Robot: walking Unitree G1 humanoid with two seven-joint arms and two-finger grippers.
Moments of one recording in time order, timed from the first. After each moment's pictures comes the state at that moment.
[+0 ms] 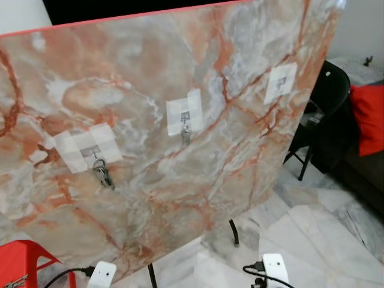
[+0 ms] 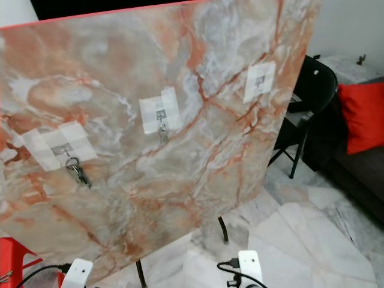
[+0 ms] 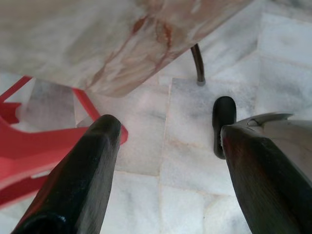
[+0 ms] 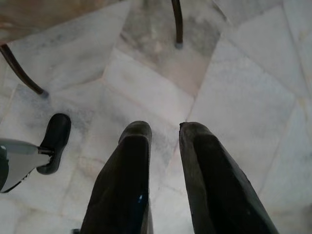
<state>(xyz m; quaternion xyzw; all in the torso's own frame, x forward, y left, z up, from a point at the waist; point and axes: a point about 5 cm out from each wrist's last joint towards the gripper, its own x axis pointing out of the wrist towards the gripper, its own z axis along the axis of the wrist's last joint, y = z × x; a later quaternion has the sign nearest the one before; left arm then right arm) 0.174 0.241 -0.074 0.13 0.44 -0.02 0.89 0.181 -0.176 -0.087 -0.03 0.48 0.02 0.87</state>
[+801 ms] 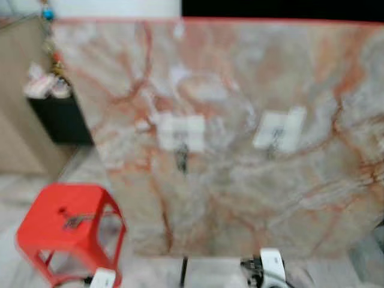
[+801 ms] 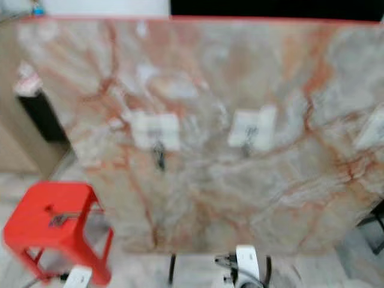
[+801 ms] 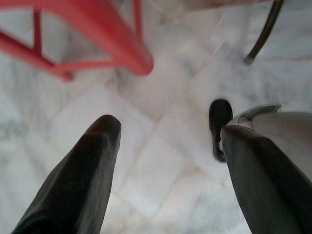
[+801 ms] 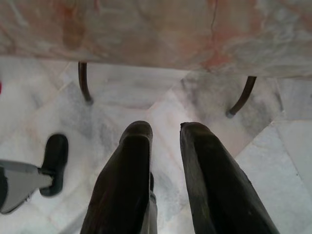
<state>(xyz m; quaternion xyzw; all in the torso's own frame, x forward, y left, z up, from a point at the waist) 0.159 0.238 -0.082 0.12 0.46 -0.01 0.88 0.184 -0.175 -0.086 0.00 0.48 -0.01 0.88</state>
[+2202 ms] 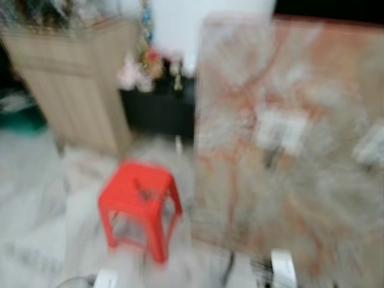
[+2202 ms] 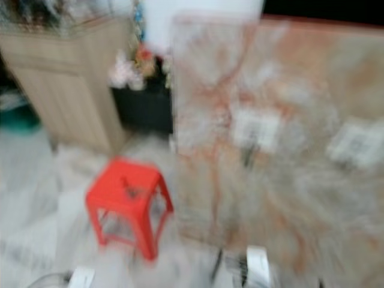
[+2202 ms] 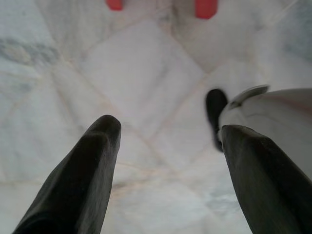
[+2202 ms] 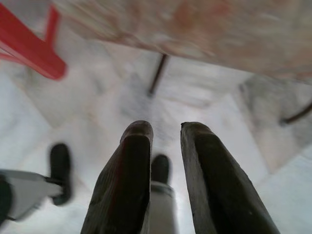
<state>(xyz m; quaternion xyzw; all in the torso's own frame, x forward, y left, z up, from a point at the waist) 0.141 0.243 -0.089 0.12 0.48 0.01 0.87 0.183 -0.165 -0.088 0.03 0.48 -0.03 0.88</state>
